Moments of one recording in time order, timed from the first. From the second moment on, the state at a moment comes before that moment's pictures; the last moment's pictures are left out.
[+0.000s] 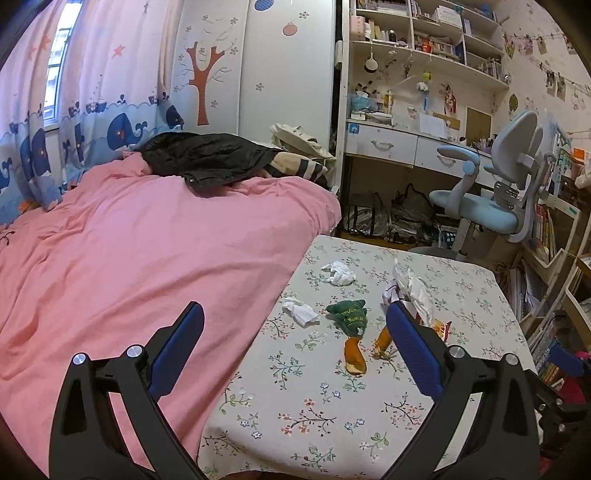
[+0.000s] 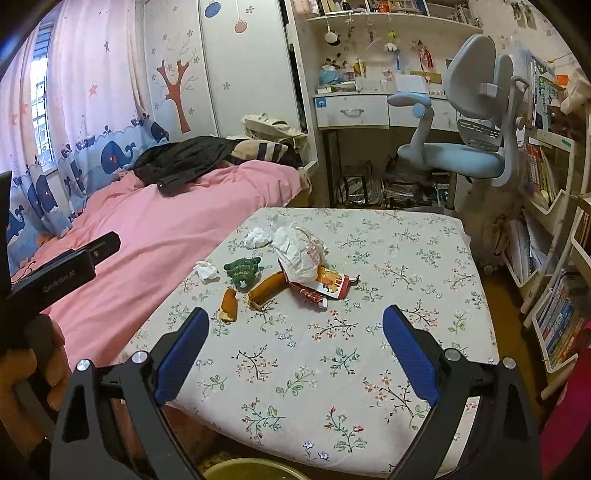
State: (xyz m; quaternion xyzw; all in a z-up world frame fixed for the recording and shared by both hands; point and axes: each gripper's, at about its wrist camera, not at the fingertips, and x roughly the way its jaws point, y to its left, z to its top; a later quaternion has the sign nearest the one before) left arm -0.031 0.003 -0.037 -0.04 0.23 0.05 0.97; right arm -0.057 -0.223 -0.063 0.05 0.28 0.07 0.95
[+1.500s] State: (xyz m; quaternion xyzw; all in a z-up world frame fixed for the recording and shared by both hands) left arm 0.097 -0.026 -0.133 0.02 0.43 0.01 0.90; right arm 0.125 -0.237 -0.132 0.17 0.37 0.10 0.91
